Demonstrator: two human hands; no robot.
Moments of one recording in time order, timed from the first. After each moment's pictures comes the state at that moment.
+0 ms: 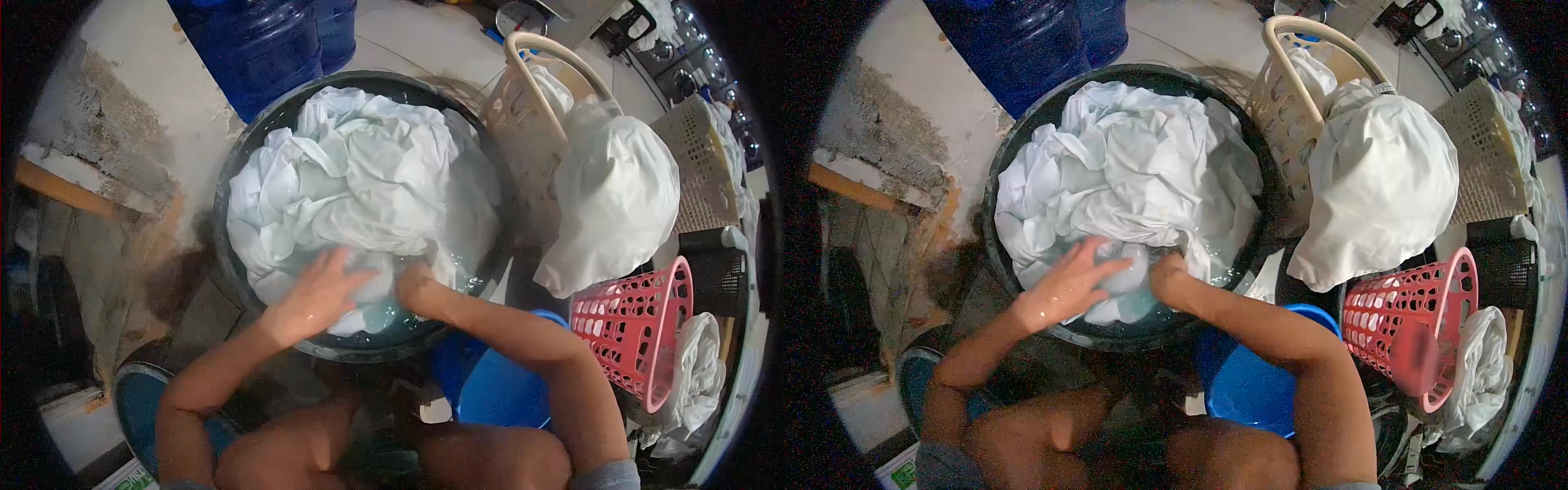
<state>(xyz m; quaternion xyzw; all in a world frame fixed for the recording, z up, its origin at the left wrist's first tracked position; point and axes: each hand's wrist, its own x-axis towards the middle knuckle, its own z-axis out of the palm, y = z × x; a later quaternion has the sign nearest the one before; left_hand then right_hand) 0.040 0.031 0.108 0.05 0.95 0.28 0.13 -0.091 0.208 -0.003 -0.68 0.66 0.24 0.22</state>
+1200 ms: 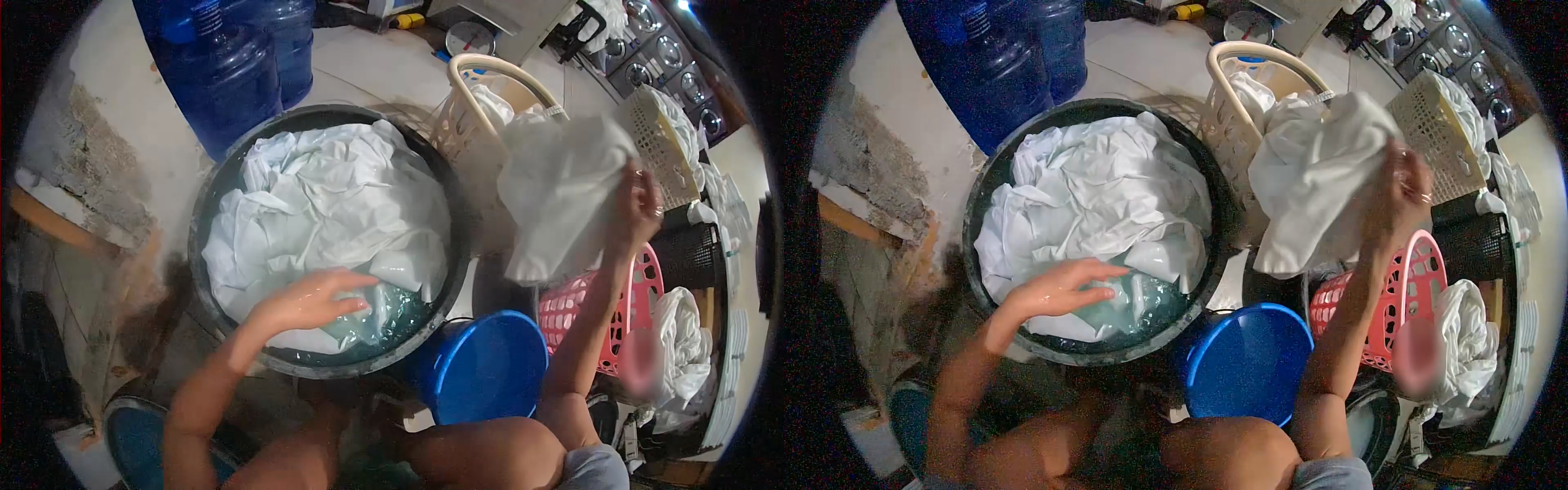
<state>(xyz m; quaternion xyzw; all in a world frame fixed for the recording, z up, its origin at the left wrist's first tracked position) -0.012 0.053 0.133 0.14 0.85 0.48 0.16 -0.235 0.395 0.292 -0.12 0.80 -0.42 -0.41</state>
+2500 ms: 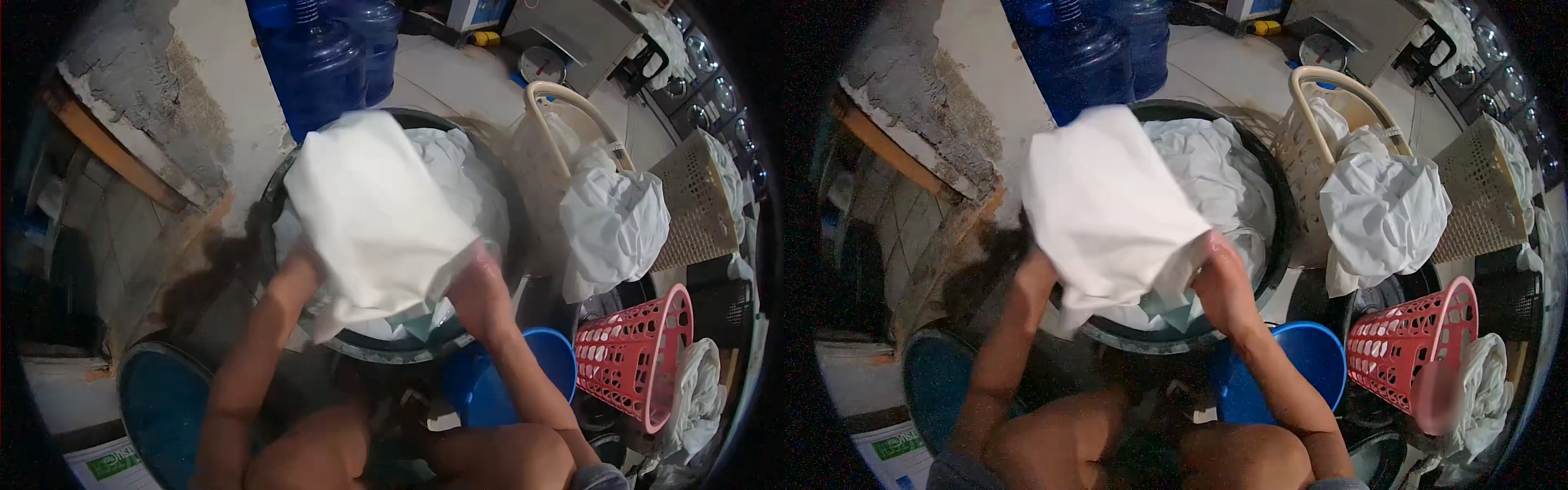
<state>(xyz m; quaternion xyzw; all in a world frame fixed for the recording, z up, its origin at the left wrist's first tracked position) 0.048 0.012 0.154 -0.20 0.68 0.69 -0.16 -0.079 0.238 0.184 -0.23 0.64 -0.60 0.41</state>
